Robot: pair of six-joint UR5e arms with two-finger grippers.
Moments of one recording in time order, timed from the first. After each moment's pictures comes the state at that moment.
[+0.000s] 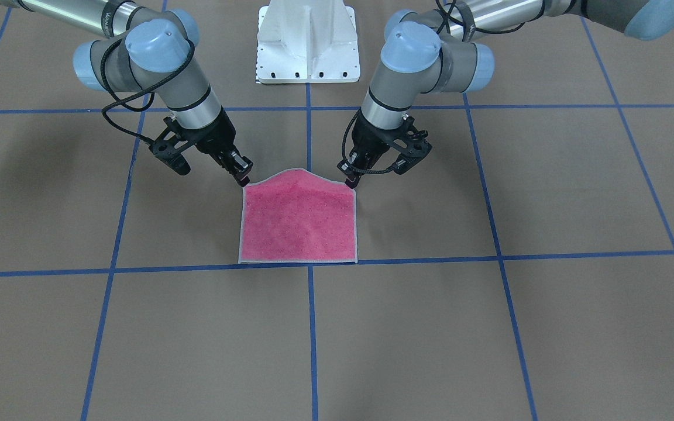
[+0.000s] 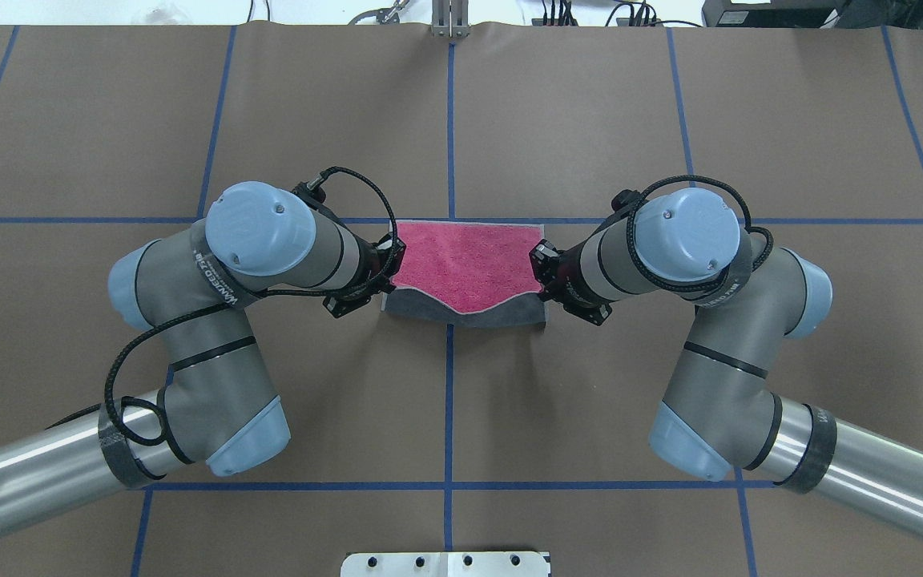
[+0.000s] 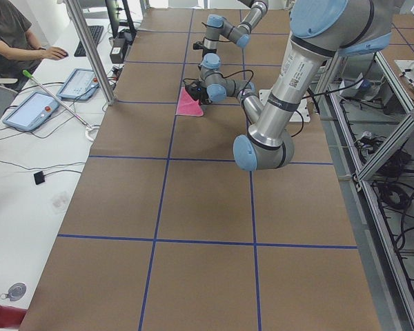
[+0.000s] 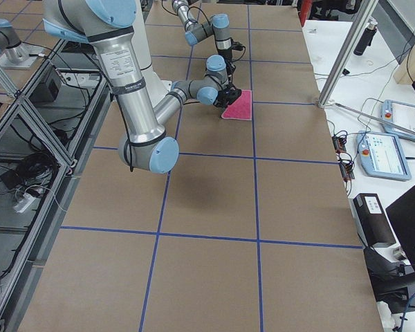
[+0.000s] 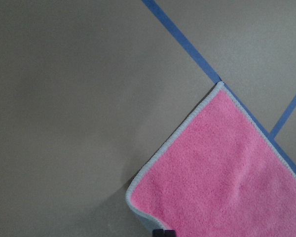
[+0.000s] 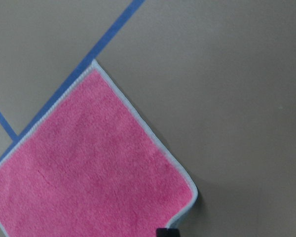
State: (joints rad) left arm -0.54 -2.19 -1.64 -1.92 -1.81 -2.02; right arm 0.56 -1.12 1.74 -1.20 1.85 2.01
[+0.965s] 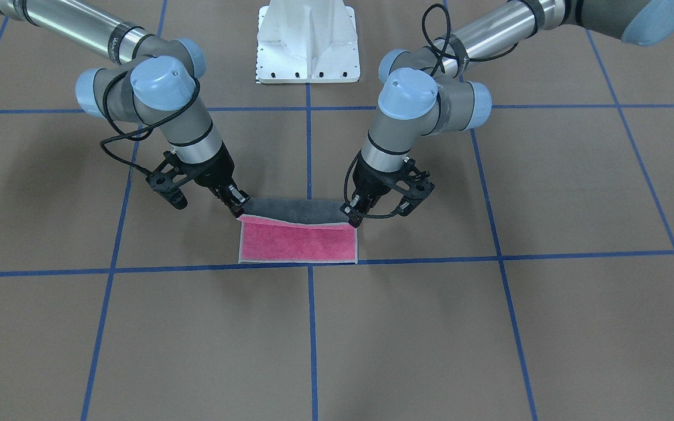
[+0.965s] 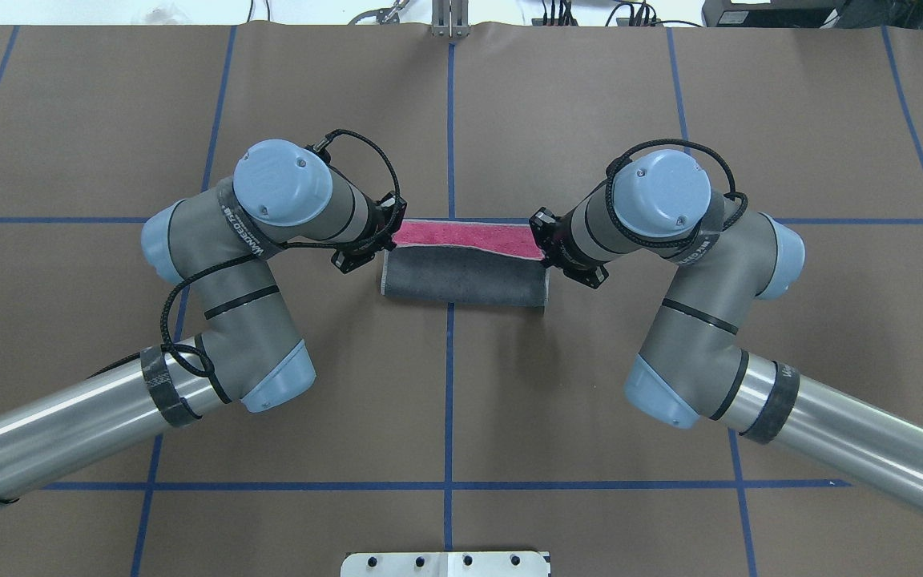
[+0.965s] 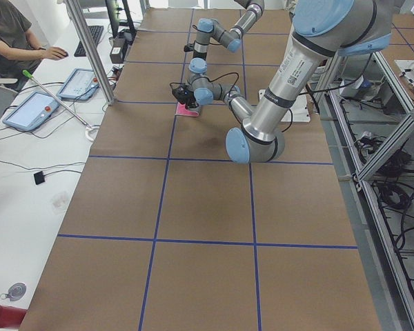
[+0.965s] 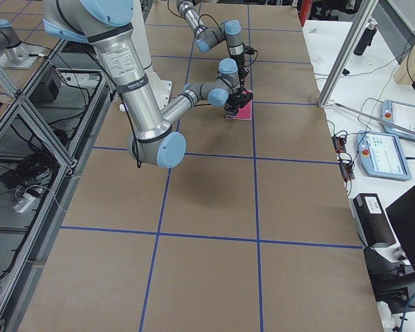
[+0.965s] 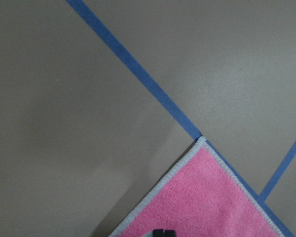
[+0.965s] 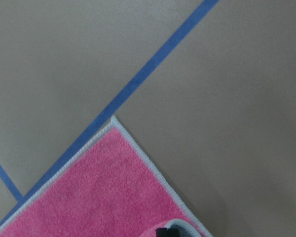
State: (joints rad) left arm -0.60 -2.27 -1.44 -2.01 -1.81 -2.01; right arm 0.61 -1.03 1.60 -1.20 1.85 1.97
